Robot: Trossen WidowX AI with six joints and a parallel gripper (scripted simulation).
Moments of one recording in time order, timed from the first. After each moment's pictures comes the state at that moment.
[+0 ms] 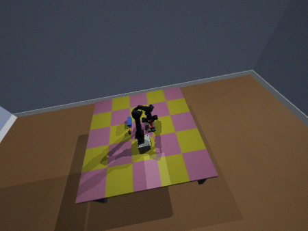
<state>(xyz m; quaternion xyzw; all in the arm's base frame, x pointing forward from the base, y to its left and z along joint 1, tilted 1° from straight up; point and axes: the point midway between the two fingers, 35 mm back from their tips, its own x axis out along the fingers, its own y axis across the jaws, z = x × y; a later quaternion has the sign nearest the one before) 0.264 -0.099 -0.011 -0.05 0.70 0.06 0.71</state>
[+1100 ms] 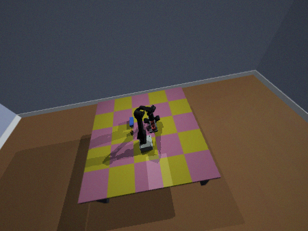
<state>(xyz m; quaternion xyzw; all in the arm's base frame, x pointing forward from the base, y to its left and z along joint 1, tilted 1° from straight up) 0.263 -0.099 -0.014 -0.05 0.70 0.06 0.71</state>
